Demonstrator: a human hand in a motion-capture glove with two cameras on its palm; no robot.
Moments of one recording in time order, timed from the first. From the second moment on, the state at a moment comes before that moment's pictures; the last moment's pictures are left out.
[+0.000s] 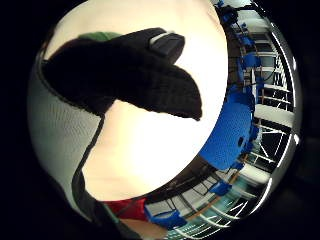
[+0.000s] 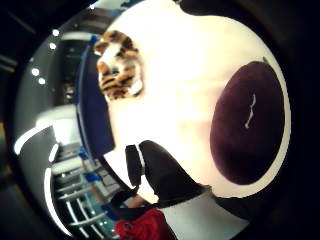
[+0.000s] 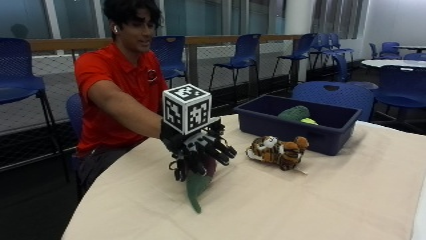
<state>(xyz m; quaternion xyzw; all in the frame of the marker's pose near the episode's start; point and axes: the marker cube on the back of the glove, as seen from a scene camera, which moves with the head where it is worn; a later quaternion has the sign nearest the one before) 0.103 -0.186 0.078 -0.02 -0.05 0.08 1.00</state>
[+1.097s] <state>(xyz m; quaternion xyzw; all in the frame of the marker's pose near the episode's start) 0.084 -0.178 0.114 0.05 0.03 0.10 0.99</state>
